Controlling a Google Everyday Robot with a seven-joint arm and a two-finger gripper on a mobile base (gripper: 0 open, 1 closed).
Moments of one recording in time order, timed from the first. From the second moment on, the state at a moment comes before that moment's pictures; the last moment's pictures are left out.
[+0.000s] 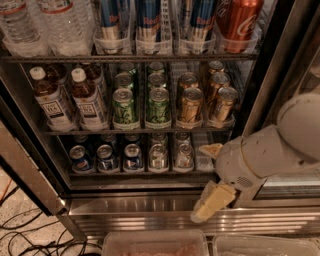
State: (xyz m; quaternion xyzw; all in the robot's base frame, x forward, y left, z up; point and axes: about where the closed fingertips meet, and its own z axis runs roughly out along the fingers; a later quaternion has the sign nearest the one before) arm 0.413 -0.104 0.794 -0.59 0.74 0.16 0.27
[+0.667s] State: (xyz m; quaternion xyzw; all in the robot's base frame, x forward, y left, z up) arm 0.408 -0.041 0.786 -0.54 0.67 0.28 0.43
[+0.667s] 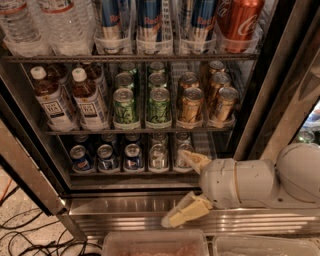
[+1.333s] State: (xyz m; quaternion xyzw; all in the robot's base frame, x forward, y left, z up) arm 0.407 -0.020 0.821 -0.50 0.62 0.33 0.51
